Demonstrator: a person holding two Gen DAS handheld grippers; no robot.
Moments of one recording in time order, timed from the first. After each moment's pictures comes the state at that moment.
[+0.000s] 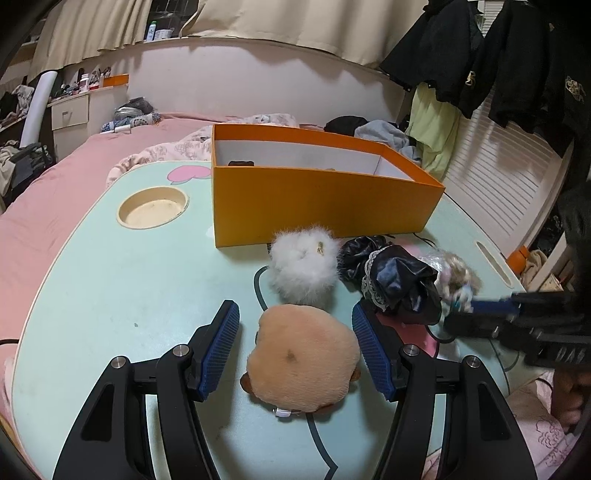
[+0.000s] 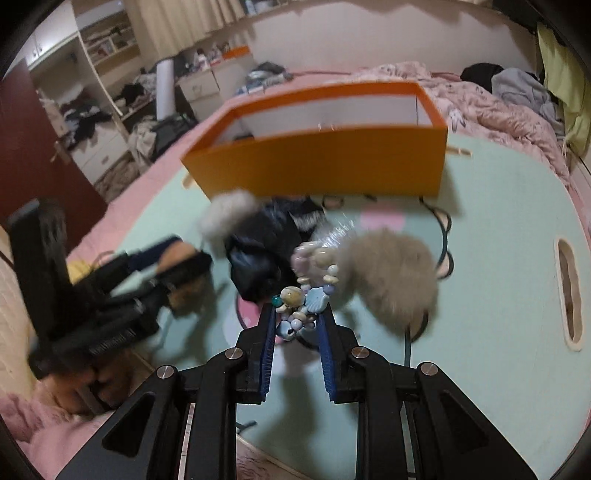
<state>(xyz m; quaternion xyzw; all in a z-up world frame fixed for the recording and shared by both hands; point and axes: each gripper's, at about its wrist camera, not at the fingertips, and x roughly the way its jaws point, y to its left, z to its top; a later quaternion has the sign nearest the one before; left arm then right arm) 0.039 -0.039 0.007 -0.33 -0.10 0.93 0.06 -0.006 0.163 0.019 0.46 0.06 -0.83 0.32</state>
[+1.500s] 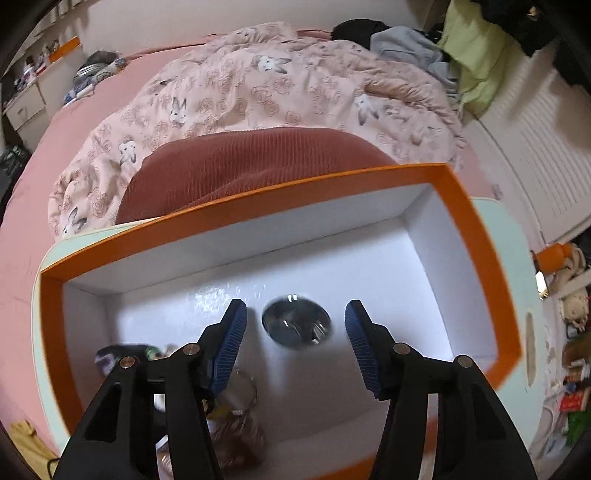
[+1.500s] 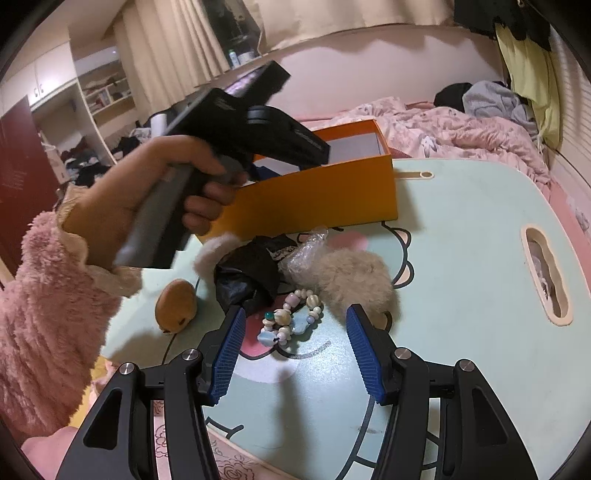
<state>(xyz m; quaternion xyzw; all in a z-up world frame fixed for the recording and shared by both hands) -0.196 0.022 0.037 -0.54 -0.04 0.84 0.04 0.013 0.205 0.030 0.37 -0.02 -0.88 0.30</state>
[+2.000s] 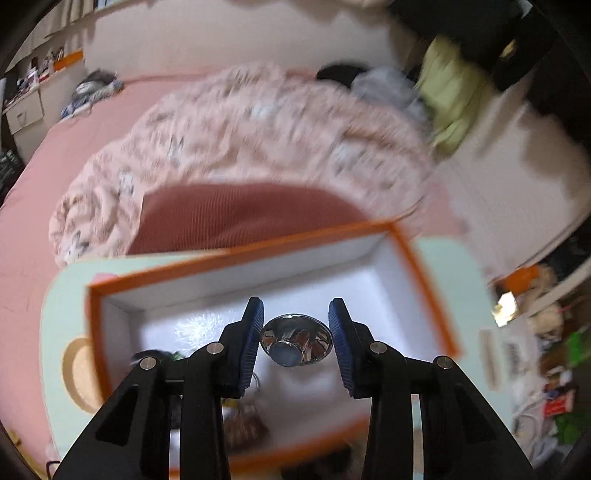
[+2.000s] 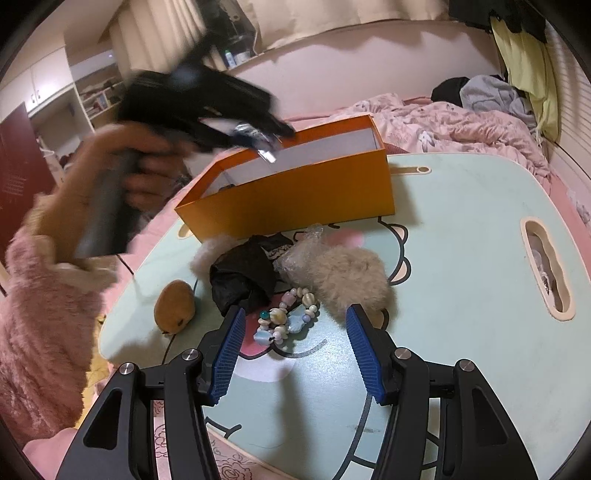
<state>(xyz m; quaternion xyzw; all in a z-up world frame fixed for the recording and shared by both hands) -0.145 -0.010 0.113 -0.45 -0.09 0.88 0.11 0.013 0.207 0.029 0.38 -0.03 -0.87 0.30</state>
